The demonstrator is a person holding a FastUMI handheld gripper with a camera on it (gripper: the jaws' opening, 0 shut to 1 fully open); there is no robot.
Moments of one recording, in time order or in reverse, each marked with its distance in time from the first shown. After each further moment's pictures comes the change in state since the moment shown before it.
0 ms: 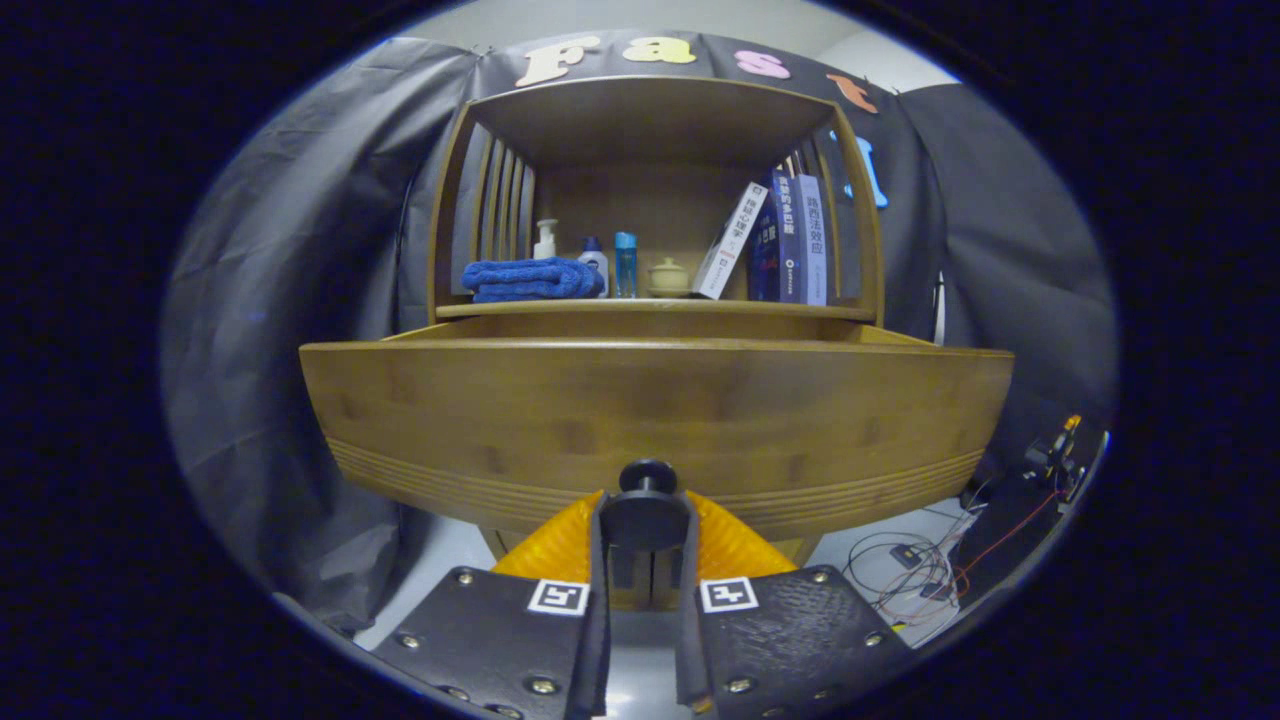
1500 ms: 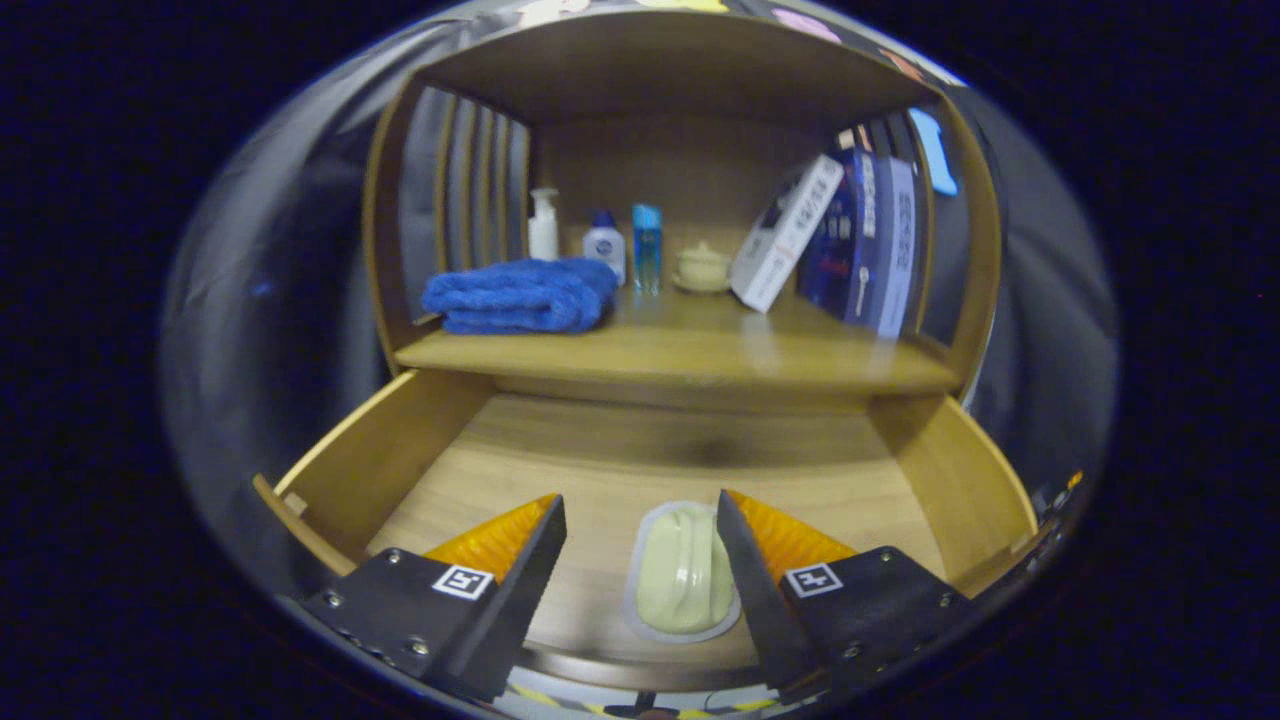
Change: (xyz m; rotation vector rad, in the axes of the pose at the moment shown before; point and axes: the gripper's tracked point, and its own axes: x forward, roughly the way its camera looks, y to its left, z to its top) arm 0.110 0.004 0.072 -0.021 0.357 -0.019
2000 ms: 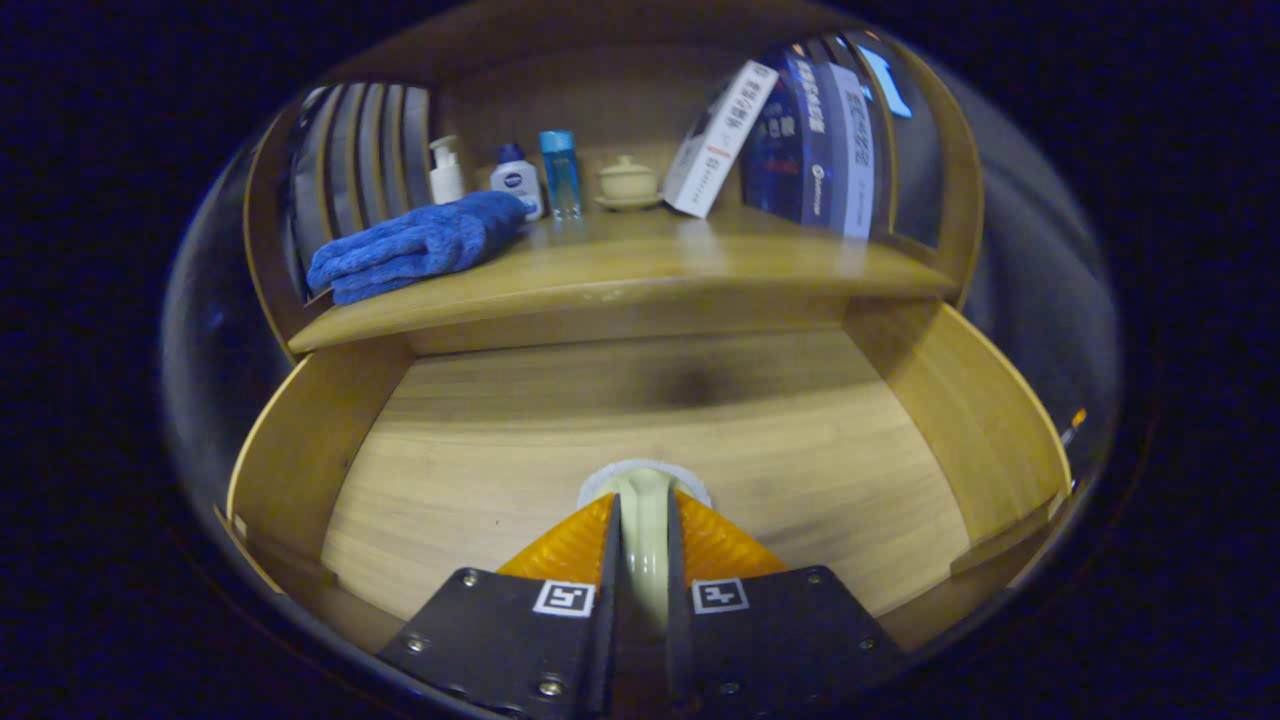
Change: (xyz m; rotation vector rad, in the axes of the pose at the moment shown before) arm 0.036 -0.024 -0.020 0.115 0.085 -0.019
